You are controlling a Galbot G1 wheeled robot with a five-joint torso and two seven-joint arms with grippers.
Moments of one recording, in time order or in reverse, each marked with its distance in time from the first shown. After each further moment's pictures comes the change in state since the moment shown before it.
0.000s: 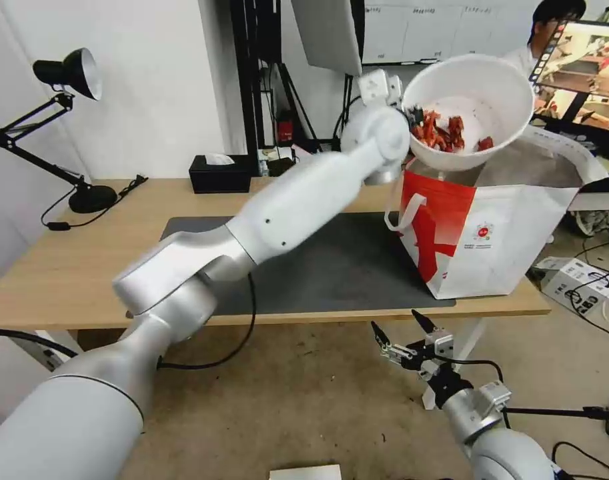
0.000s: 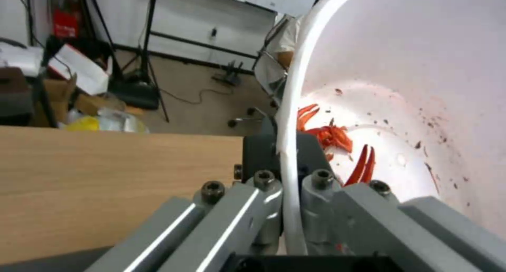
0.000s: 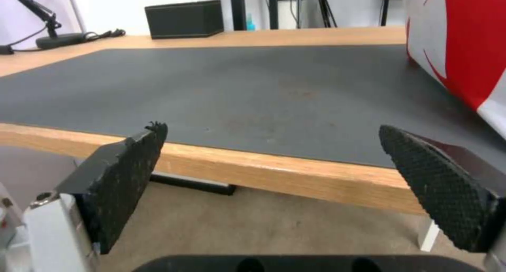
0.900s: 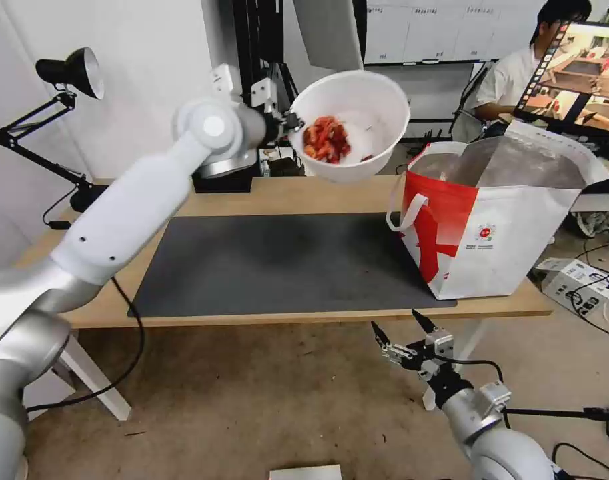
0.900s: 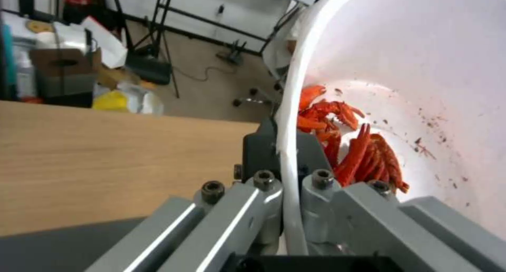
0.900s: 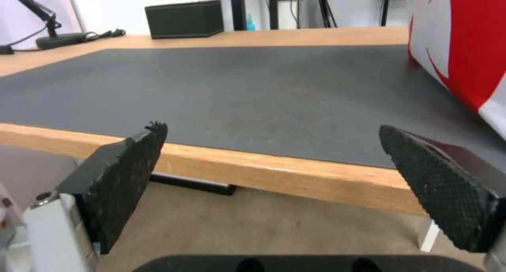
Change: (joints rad) left arm 0.031 0.442 -0.176 -0.334 -0.299 0.244 0.029; right arm 0.000 0.000 0.000 0.000 0.000 0.000 0.000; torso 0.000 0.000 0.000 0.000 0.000
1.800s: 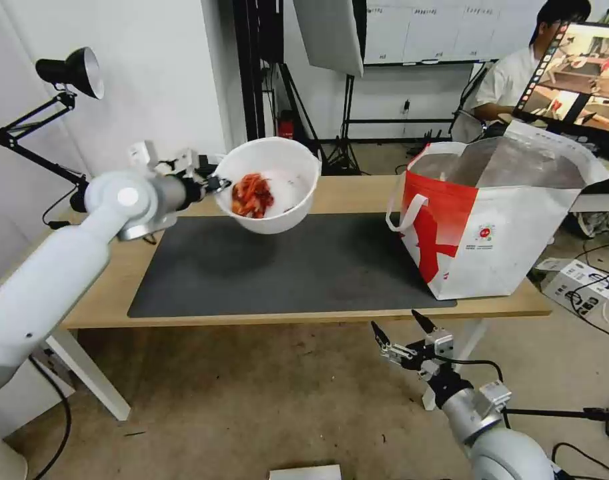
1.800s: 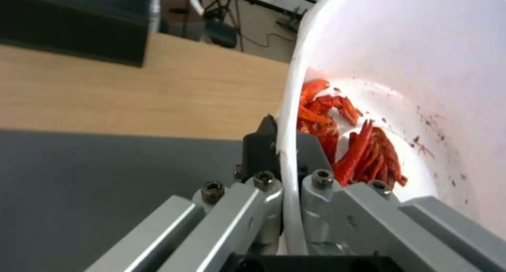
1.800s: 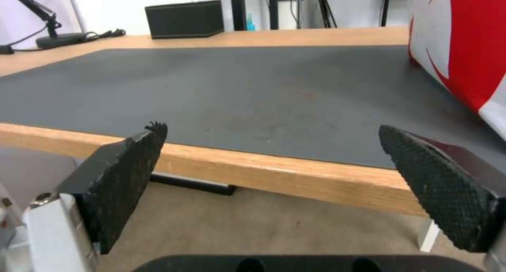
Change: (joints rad) left arm 0.292 0.342 -0.170 -0.147 0.023 0.134 0.120; right arm 0.000 0.000 0.000 0.000 0.000 0.000 0.000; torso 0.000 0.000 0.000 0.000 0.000
